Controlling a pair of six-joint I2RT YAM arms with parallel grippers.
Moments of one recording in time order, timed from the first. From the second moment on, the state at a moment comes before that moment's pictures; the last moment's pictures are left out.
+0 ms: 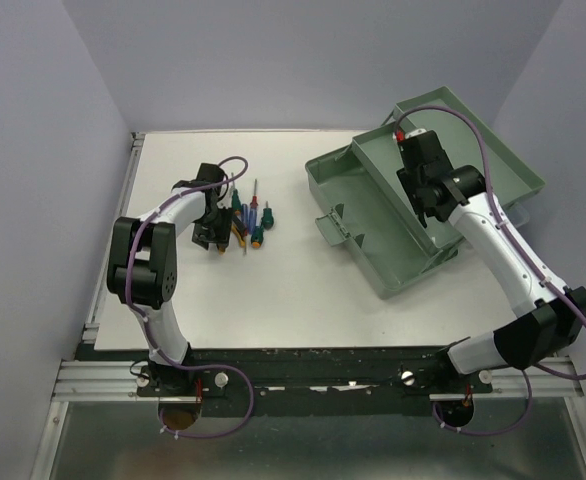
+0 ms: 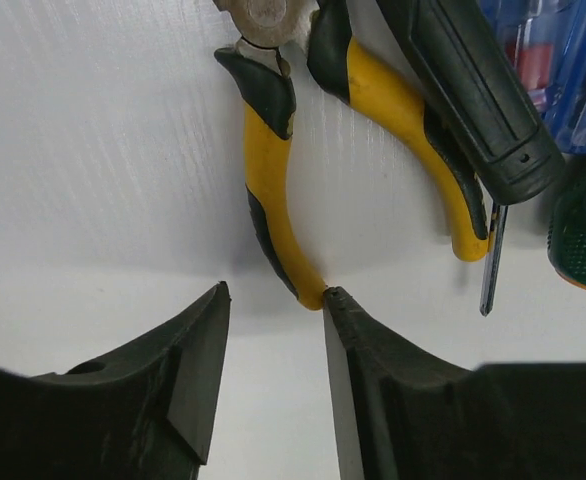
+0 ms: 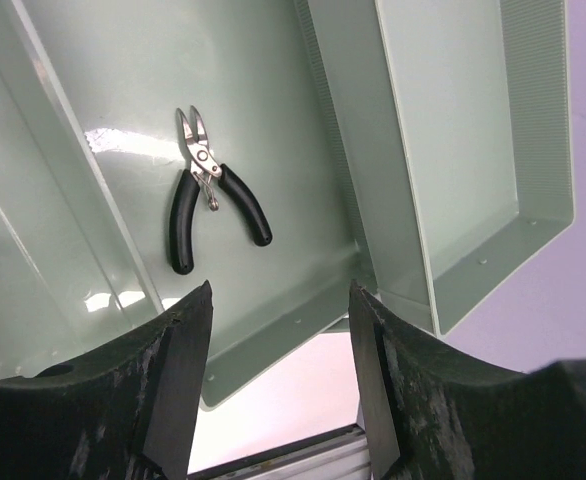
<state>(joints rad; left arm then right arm) -0.16 1.84 1.26 -0.74 -0.01 -0.06 0.41 1.44 1.50 -0.97 0.64 -0.16</state>
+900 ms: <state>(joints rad) -0.16 1.65 1.22 -0.75 -0.06 -0.07 0.41 1.32 1.45 -0.94 0.46 -0.11</state>
